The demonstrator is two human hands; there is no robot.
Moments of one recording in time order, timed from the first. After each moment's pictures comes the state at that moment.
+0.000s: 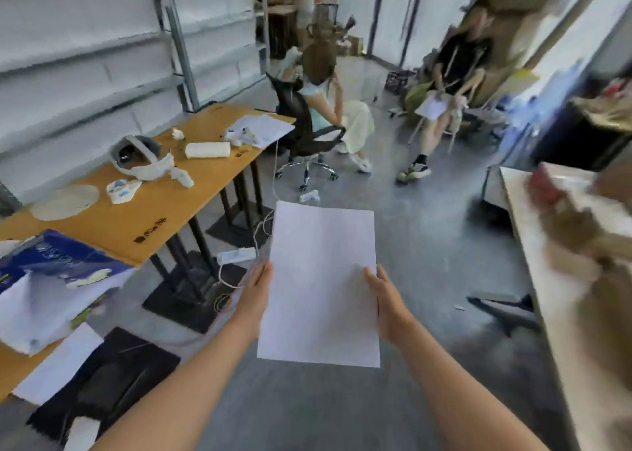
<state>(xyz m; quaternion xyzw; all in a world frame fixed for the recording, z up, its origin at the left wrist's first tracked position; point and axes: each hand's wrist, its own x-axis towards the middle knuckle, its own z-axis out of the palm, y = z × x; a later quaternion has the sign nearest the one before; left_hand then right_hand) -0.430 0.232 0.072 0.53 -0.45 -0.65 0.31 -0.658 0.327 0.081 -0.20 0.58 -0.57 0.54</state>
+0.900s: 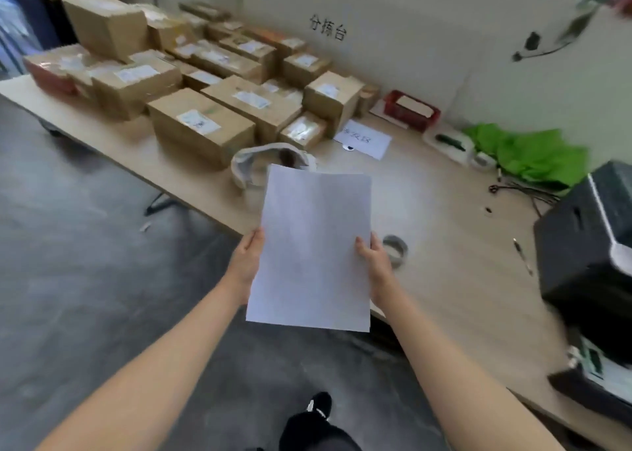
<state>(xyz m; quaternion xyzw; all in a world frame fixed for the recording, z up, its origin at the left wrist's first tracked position) -0.669 0.640 0.081 0.09 -0.58 -0.78 -0.20 -0.619 0.863 0.099 0.27 0.65 -0.71 -0.03</state>
